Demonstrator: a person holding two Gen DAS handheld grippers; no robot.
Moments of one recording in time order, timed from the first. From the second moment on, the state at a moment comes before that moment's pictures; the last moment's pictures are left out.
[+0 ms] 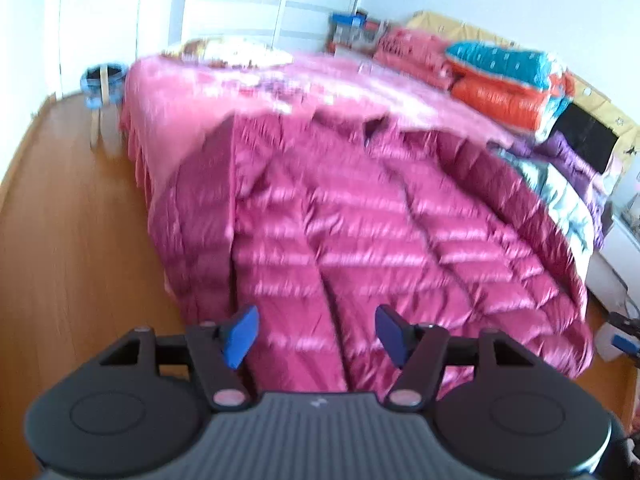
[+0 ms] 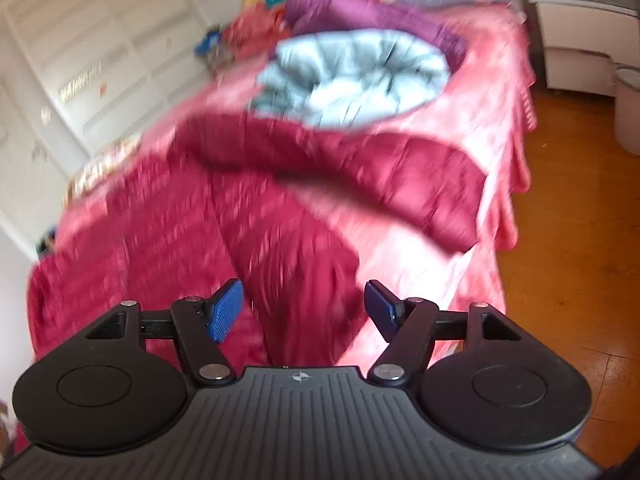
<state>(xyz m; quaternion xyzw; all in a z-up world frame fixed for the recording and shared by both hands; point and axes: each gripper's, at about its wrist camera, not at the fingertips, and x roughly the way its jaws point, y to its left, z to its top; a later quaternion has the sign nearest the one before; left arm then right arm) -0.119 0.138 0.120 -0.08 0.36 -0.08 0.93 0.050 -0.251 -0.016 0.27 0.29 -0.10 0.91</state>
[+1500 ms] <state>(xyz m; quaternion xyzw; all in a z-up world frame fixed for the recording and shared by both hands) 0.133 0.091 0.065 -0.18 0.24 -0.09 0.95 0.414 -0.160 0.042 0.11 0.24 0.04 0.96</state>
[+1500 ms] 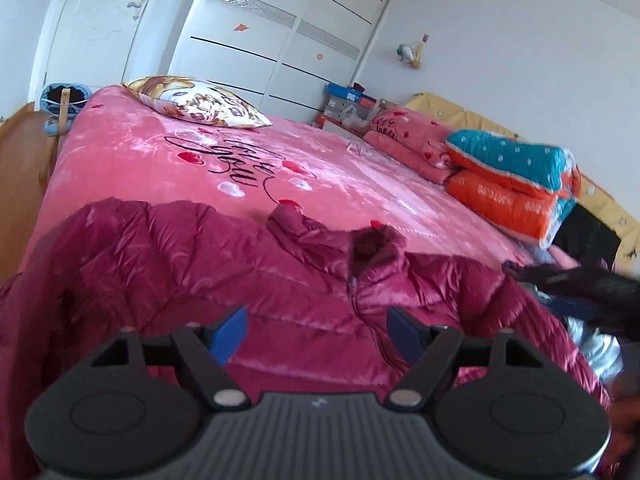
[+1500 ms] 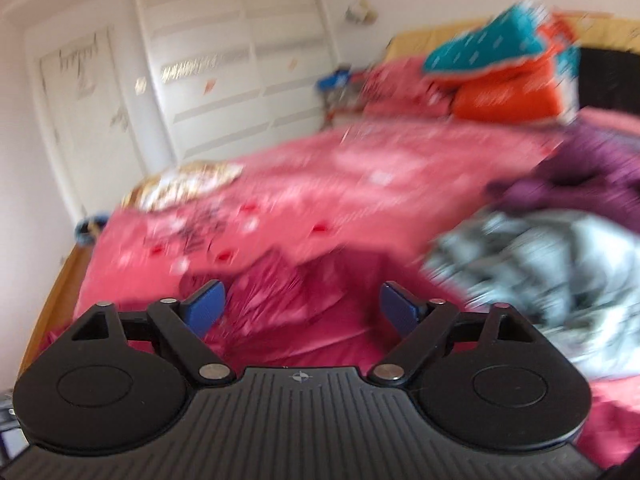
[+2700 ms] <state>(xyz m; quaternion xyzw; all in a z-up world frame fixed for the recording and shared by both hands) 0.185 0.120 0.023 -0.25 0.31 -0.05 0.92 0.602 -0.041 -0.094 -0.02 0.31 0.06 0.95</state>
